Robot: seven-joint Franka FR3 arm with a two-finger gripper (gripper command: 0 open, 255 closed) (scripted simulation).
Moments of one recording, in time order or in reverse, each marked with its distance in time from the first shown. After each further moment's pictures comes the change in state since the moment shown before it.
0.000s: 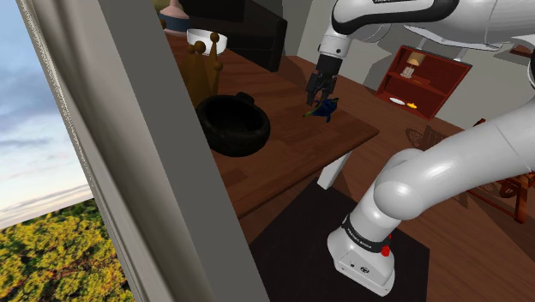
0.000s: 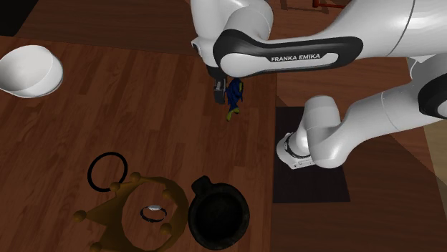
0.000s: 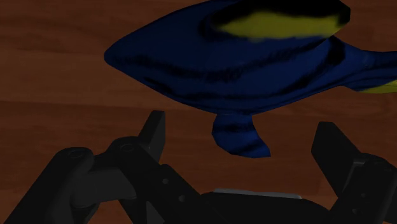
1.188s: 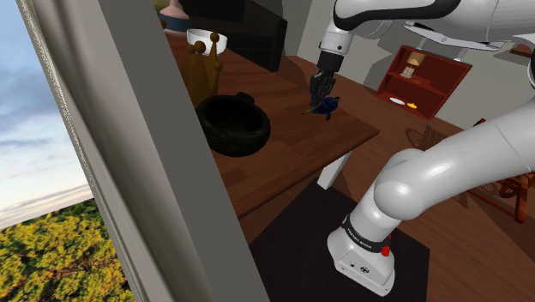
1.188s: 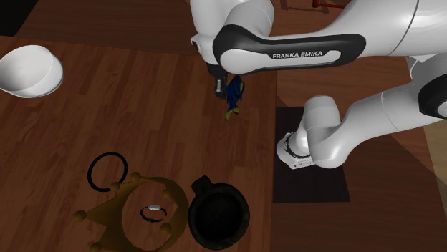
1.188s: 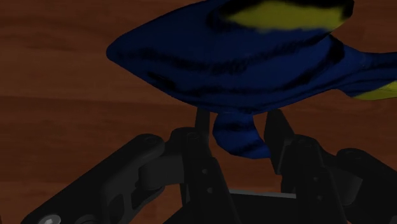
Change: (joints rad) arm 0.001 -0.001 0.002 0.024 0.001 -0.024 0.001
